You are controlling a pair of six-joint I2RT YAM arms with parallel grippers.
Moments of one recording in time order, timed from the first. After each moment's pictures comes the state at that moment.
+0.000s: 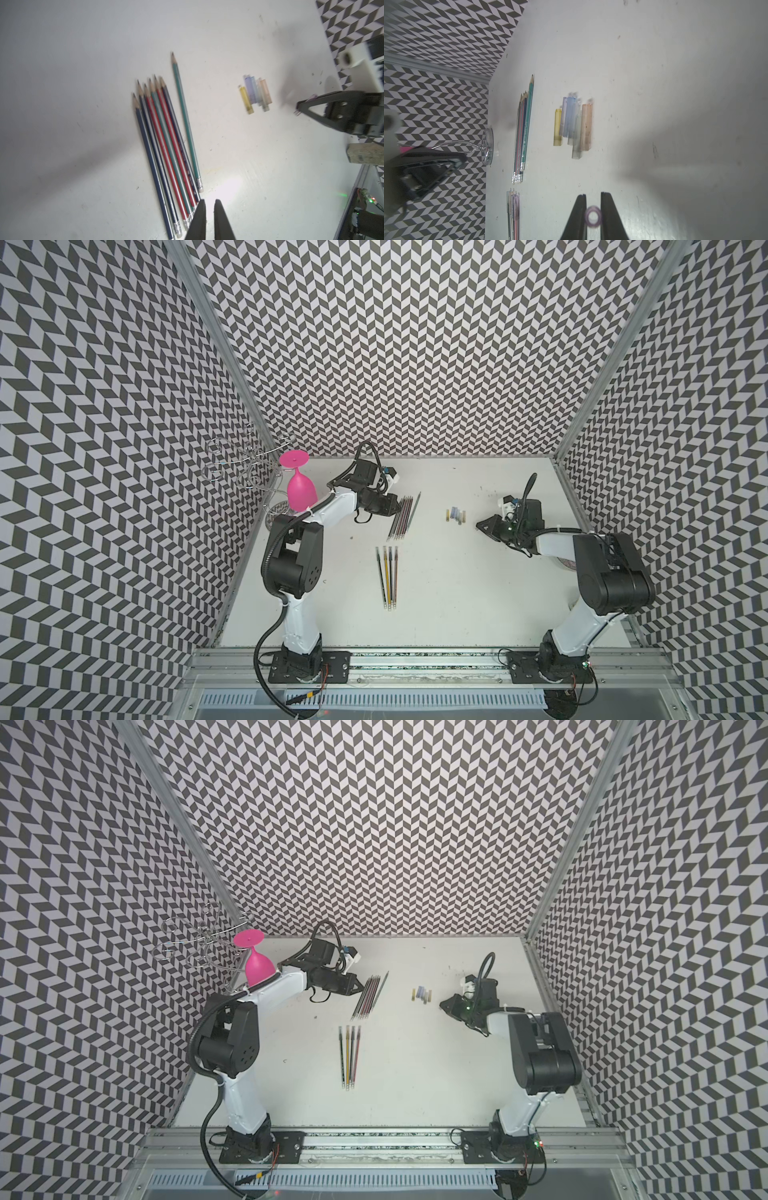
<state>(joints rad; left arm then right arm) -0.32 1.90 1.44 -0.50 0.55 -0.05 0.05 1.75 0.77 0.18 -0.59 0.55</state>
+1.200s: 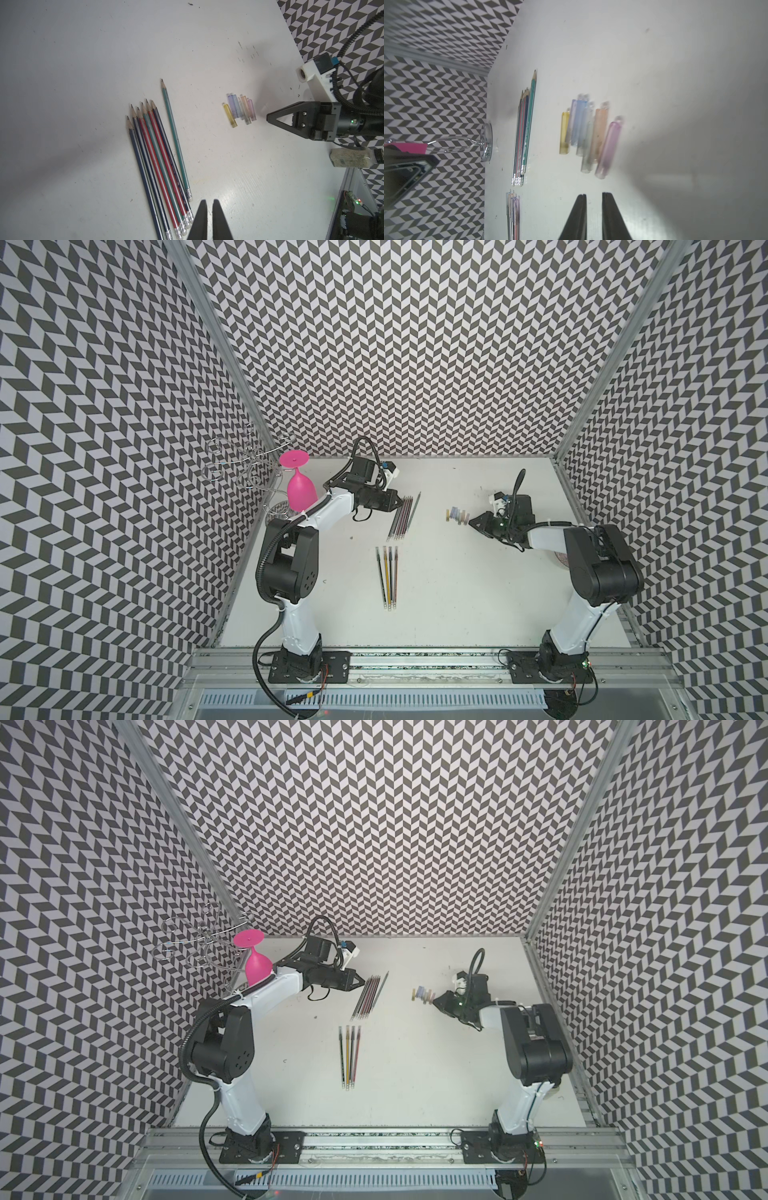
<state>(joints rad) -0.32 1.85 1.41 -0.43 0.59 -0.07 0.15 1.78 0.83 0.16 -0.56 0.55</state>
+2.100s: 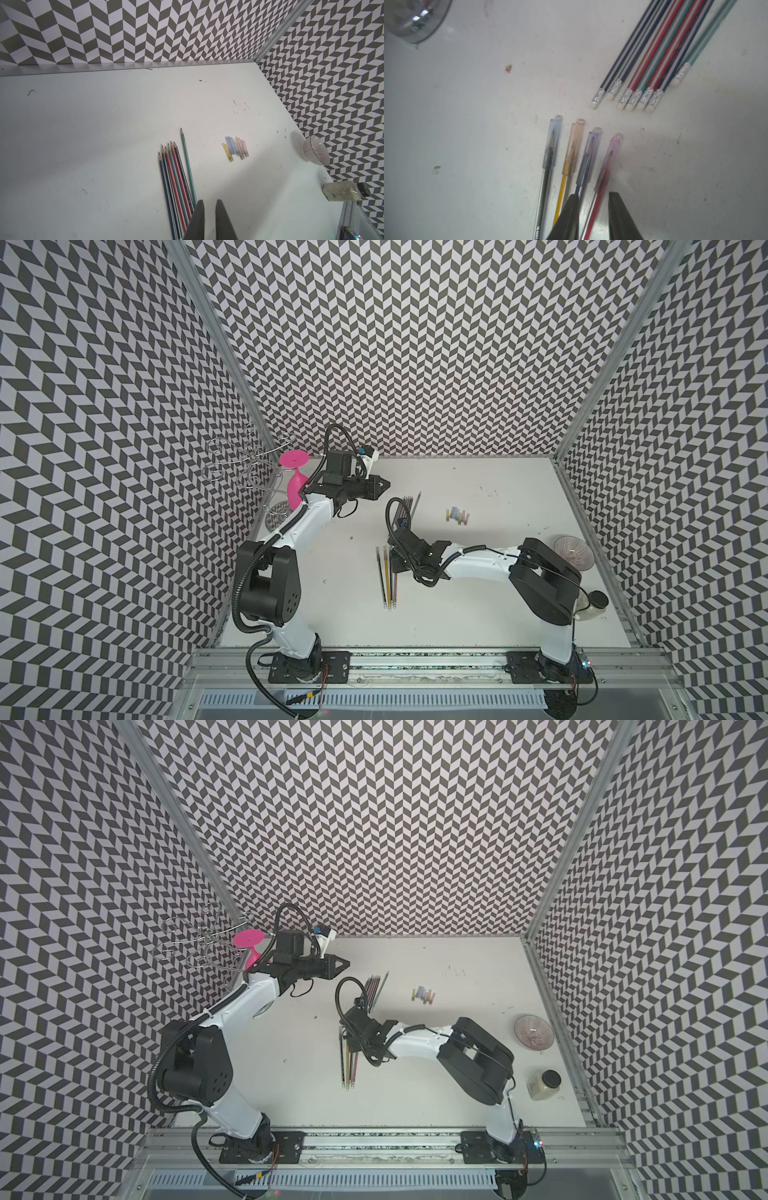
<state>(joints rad) -0.22 1.68 1.31 -0.26 0.60 -0.15 0.99 1.96 1.24 -0.22 0.20 0.68</state>
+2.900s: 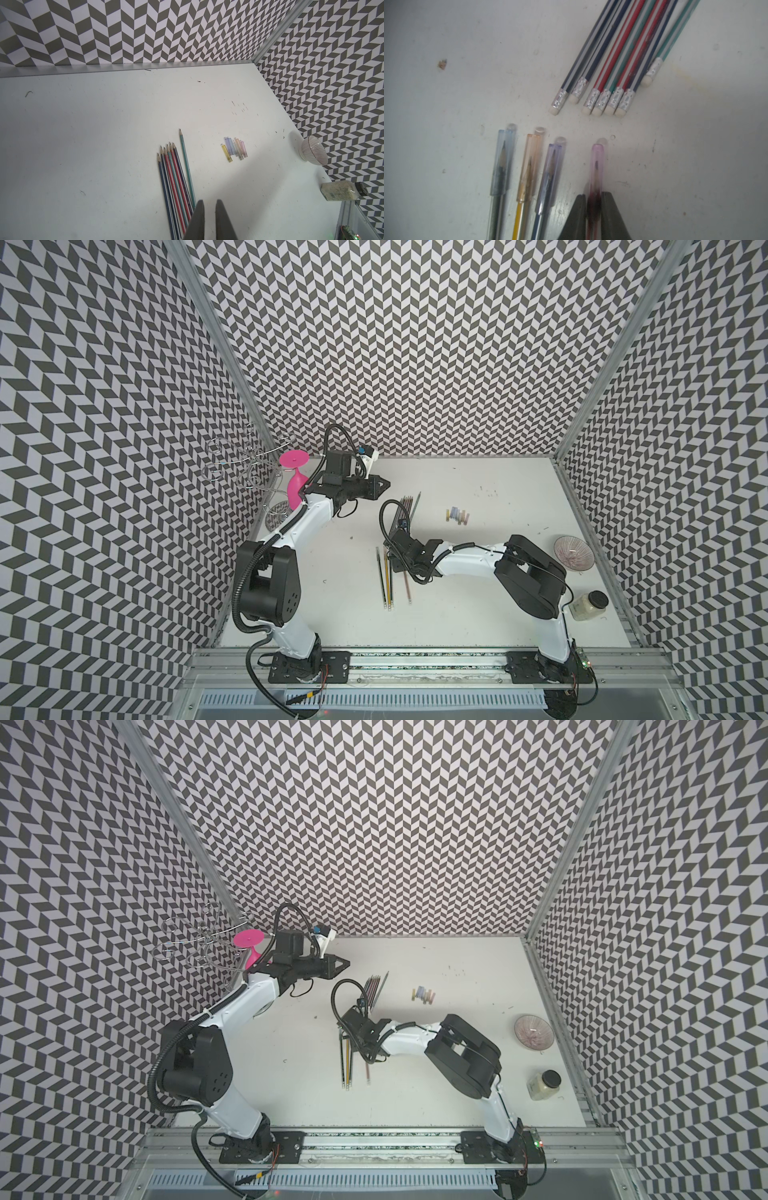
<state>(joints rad) -0.22 1.68 1.30 -0.25 0.61 -0.16 0.98 2.02 1.26 -0.25 0.30 0.70</state>
